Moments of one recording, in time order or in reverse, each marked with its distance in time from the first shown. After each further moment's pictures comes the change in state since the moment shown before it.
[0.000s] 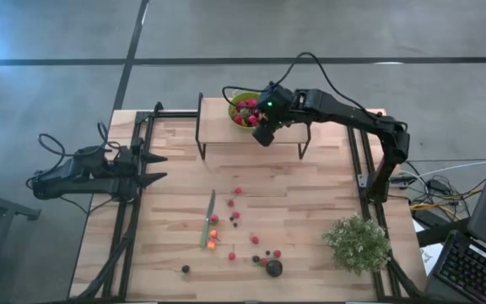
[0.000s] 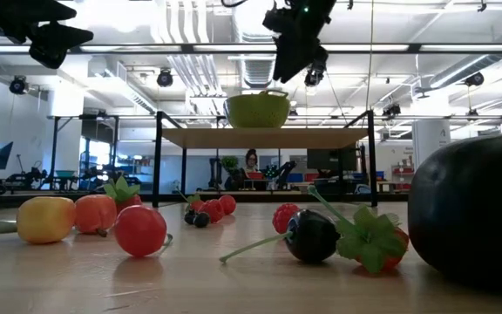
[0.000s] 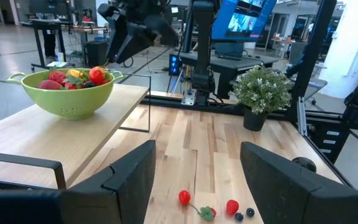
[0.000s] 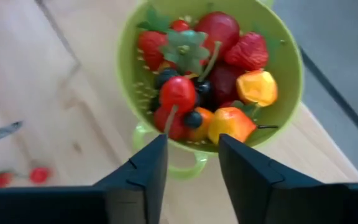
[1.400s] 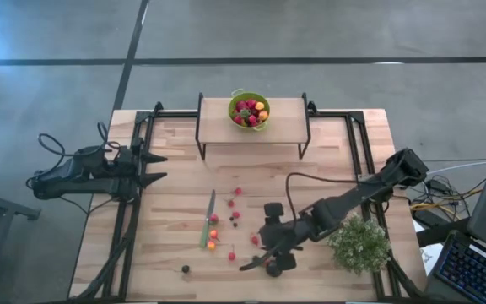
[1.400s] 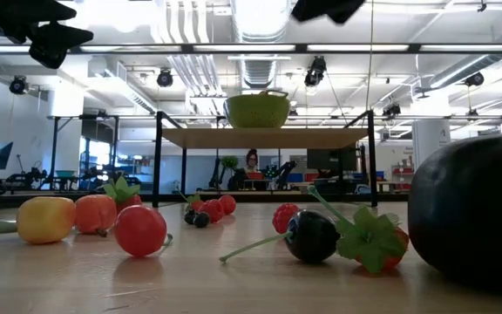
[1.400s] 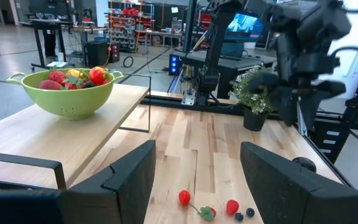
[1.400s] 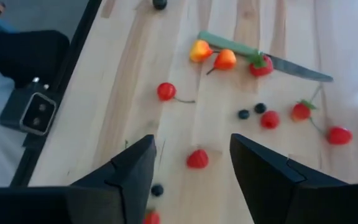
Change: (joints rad) left arm 0.000 0.000 0.000 0.000 0.000 0.000; right arm 0.818 -0.055 -0.473 0.491 -0.010 0.083
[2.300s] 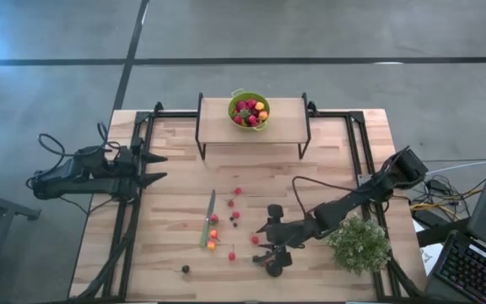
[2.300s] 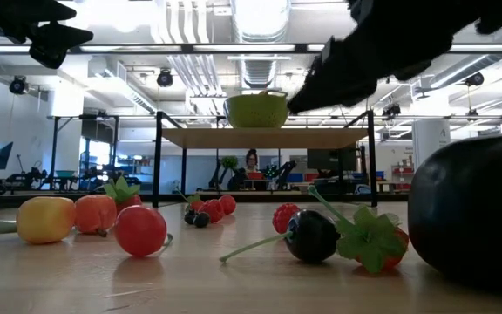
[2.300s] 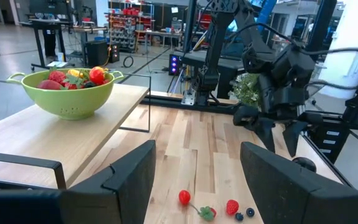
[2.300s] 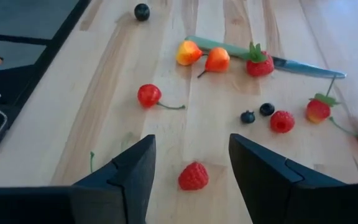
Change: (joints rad) left arm 0.000 0.000 0.000 0.000 0.000 0.000; right arm -0.001 0.015 -0.442 0.666 0.080 -0.001
